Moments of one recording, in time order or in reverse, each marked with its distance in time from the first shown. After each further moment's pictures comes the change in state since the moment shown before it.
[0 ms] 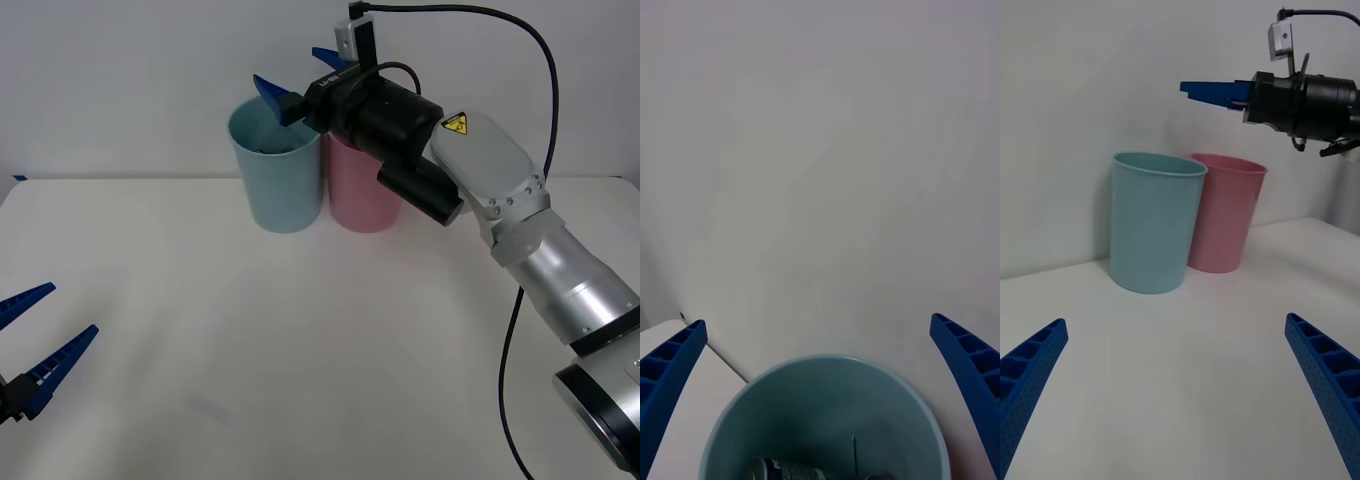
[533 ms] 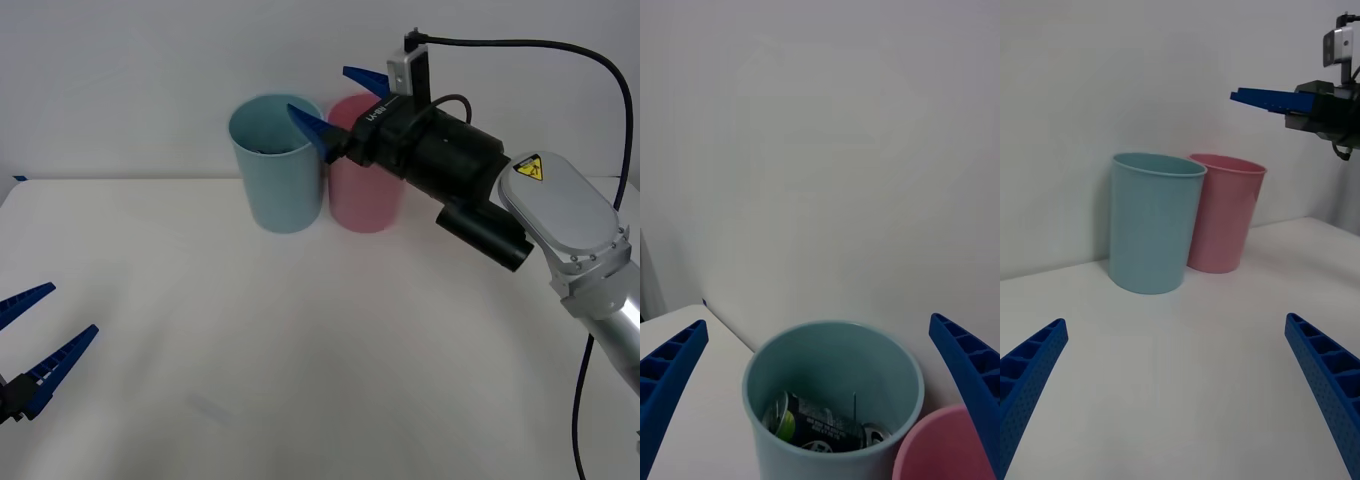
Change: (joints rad) right arm 0.247 -0.182 0.000 -0.358 -0.053 -0.042 -0.001; left arm 0.000 0.000 0.000 0.000 0.000 0.000 0.000
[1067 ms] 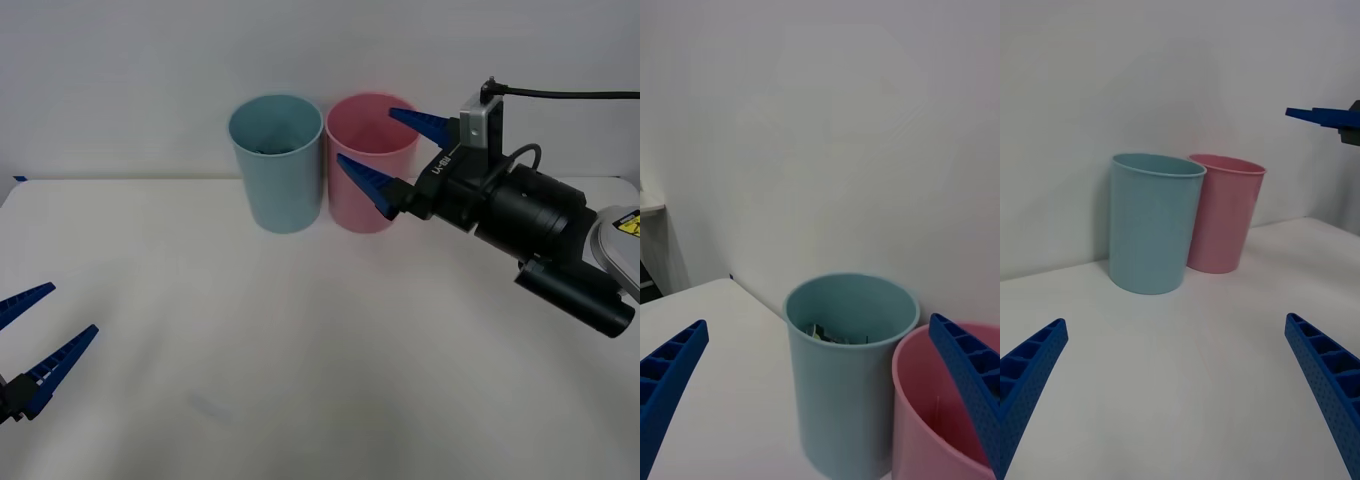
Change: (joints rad) right arm 0.277 -0.206 -0.056 -0.290 -0.148 -0.042 0.049; left arm 0.000 0.000 0.000 0.000 0.000 0.000 0.000
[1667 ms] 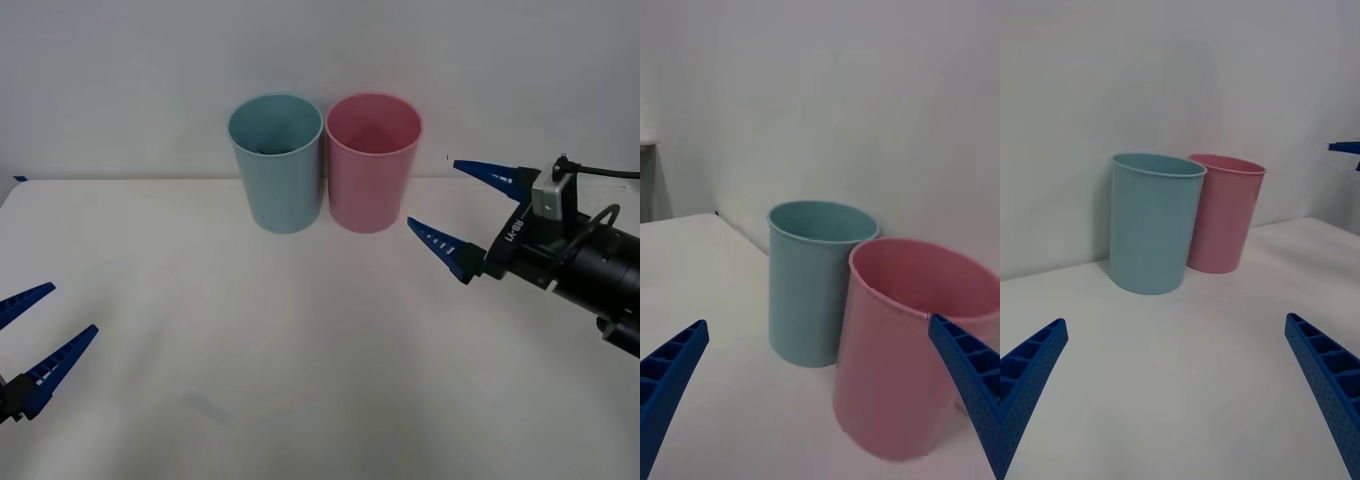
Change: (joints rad) right arm 0.277 -0.023 -0.234 -0.010 -0.081 -0.237 0.284; left arm 0.000 0.000 0.000 0.000 0.000 0.000 0.000
